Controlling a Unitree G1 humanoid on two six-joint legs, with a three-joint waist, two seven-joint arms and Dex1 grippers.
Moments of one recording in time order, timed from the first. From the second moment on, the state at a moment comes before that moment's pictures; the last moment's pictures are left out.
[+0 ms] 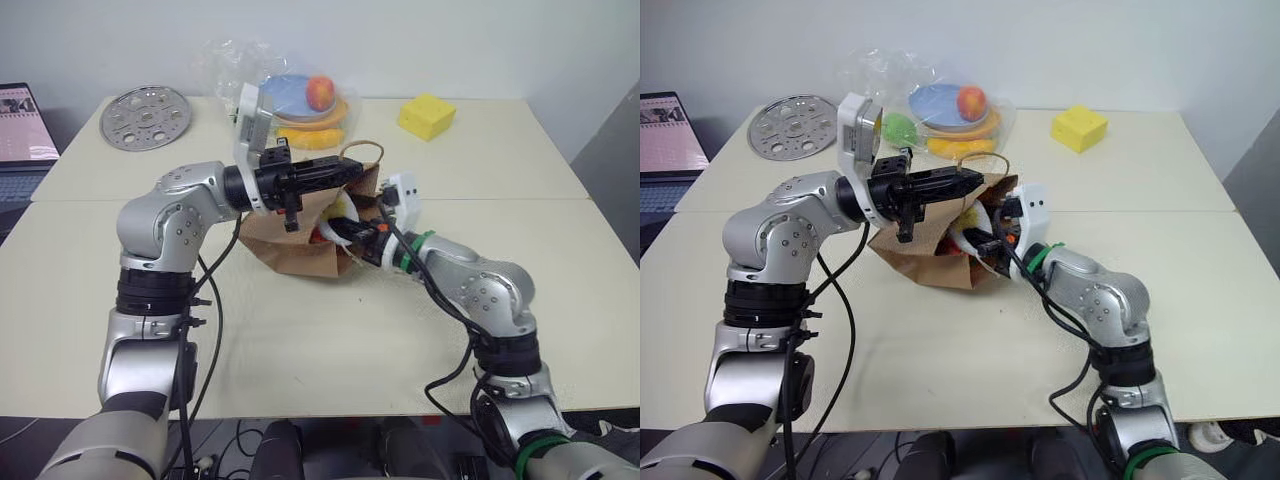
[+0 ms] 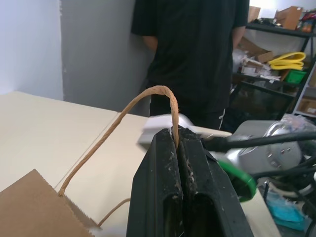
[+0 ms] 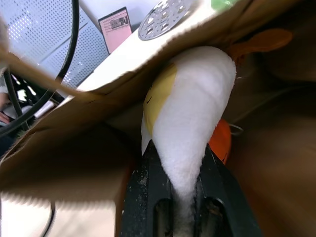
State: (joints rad) left arm -0.89 0.48 0.05 0.07 -0.70 0.72 -1.13; right arm -0.65 -0.09 0.02 -0.16 0.70 0.99 0.21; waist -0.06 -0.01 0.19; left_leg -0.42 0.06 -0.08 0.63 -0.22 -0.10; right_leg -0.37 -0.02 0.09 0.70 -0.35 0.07
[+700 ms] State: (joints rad) left arm -0.89 0.49 0.05 0.01 -0.76 0.78 -1.10; right arm -0.71 0.13 -0.24 0.11 0.70 0.78 0.04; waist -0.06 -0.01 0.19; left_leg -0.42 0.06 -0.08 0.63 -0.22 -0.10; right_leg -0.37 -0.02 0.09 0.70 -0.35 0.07
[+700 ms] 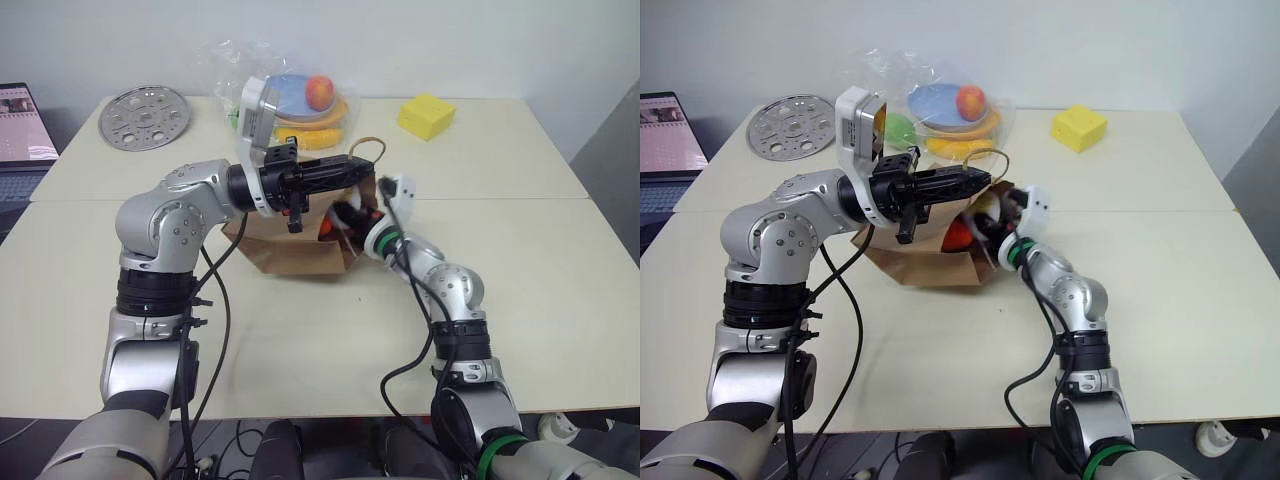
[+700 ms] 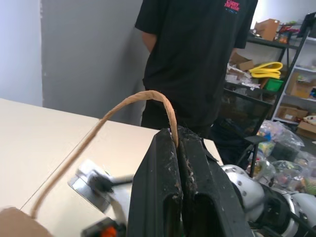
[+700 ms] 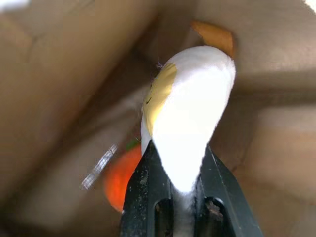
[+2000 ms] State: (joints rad) left arm -0.87 0.48 0.05 0.05 -0.70 0.69 -1.10; right arm -0.57 -0.22 -0.01 -0.28 0.55 1.00 0.19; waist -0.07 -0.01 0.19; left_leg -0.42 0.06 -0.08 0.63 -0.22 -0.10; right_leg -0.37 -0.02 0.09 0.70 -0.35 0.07
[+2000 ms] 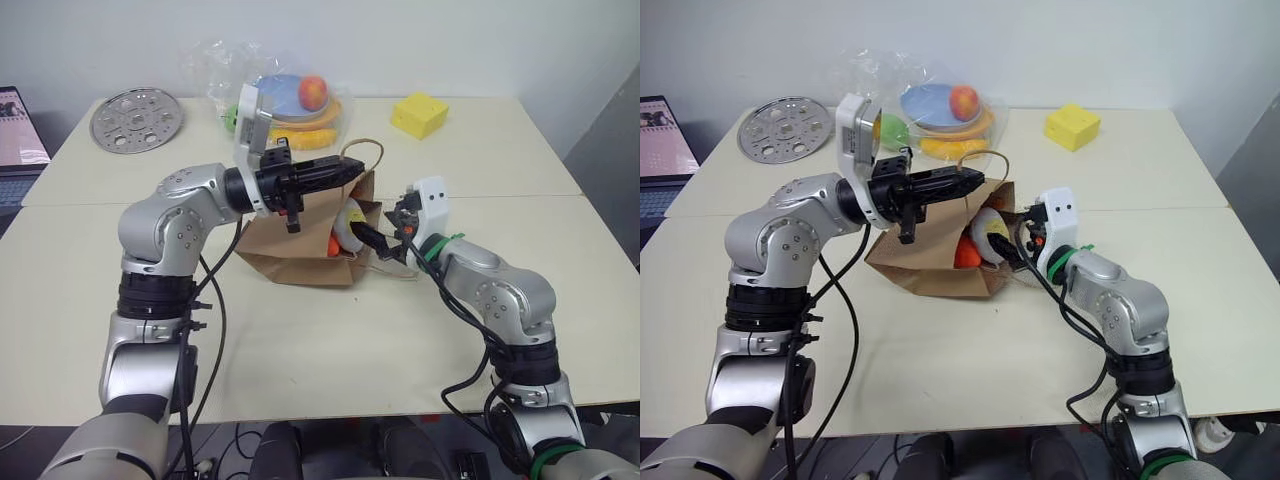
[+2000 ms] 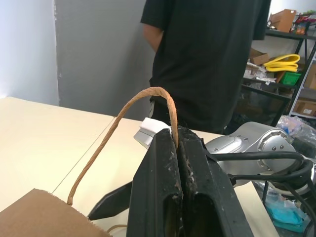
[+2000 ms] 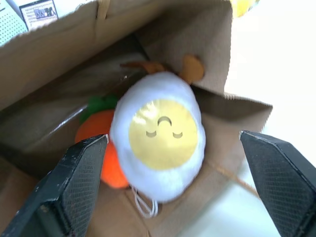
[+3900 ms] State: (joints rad) left arm -0.88 0.48 0.04 0.08 -0.67 0.67 -1.10; right arm -0.15 -0.06 -0.25 -0.30 1.40 0.83 -0.44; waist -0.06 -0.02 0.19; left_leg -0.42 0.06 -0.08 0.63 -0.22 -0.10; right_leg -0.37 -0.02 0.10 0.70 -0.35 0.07
